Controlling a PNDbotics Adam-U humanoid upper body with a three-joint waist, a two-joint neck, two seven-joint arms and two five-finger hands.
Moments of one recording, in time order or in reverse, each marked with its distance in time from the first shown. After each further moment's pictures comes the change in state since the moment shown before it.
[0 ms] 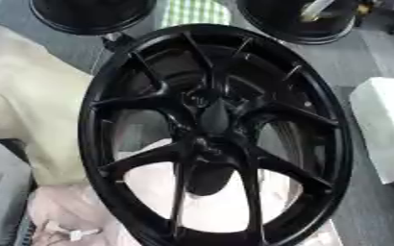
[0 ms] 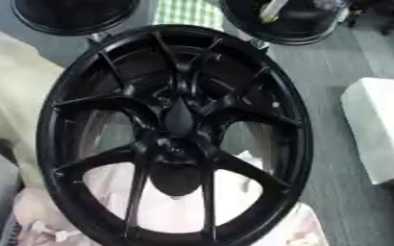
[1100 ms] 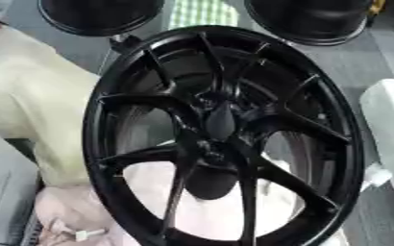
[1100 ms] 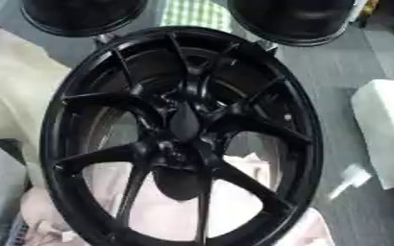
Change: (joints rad) left arm -0.005 -0.007 0.014 -0.007 -0.008 -0.001 0.022; right arm 0.459 -0.149 -0.542 0.193 0.128 -0.180 -0.345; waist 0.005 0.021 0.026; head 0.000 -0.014
